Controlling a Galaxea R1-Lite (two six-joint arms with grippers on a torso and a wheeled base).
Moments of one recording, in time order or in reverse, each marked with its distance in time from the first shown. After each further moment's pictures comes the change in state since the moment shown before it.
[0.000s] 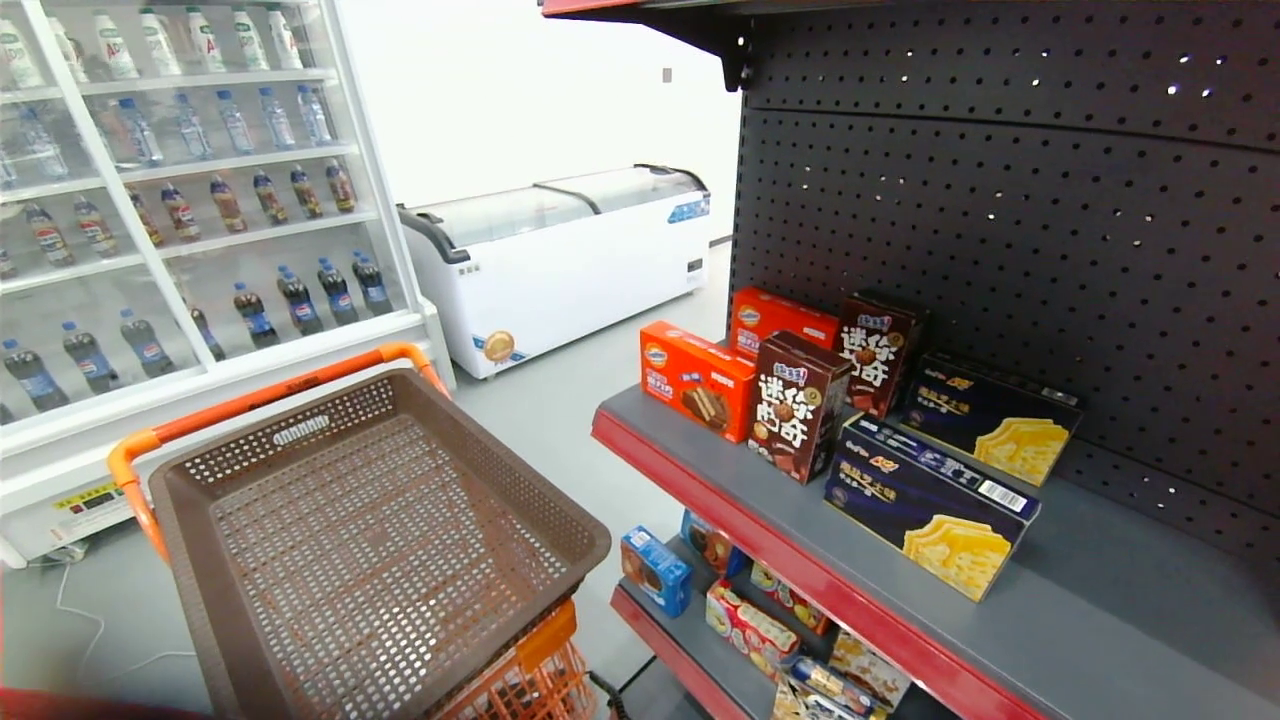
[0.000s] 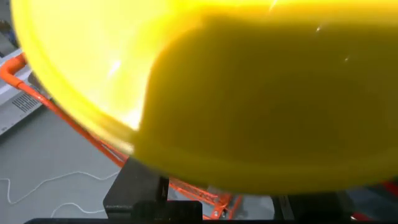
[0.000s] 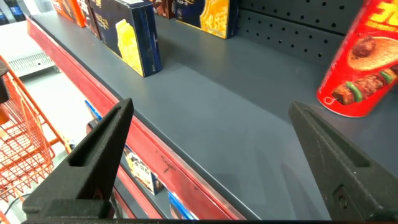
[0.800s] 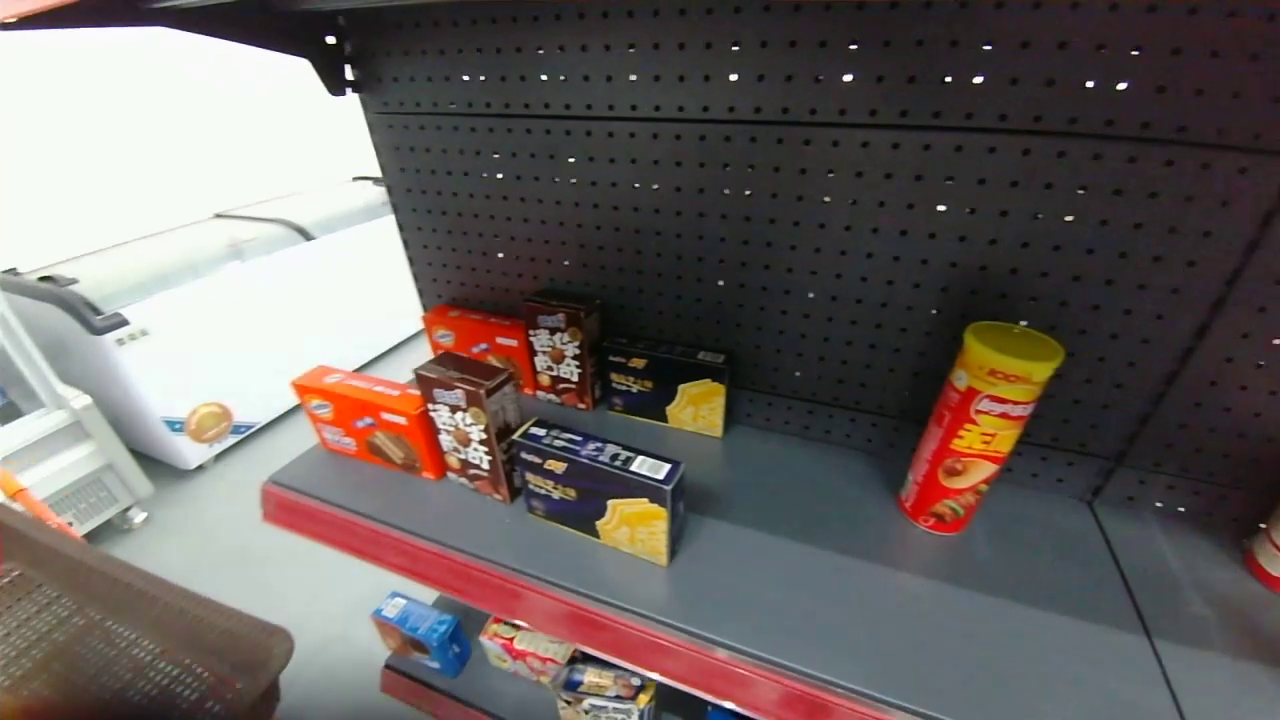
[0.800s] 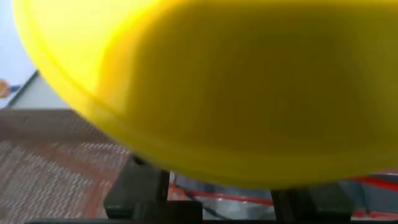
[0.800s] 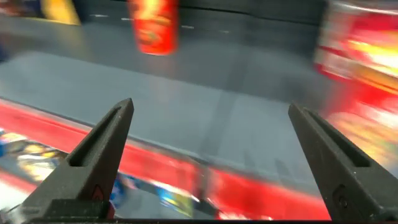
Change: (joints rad) left arm -0.004 0.000 0.017 0.002 -0.010 -0.013; right arm 0.000 0.000 0.000 0.000 0.000 0.000
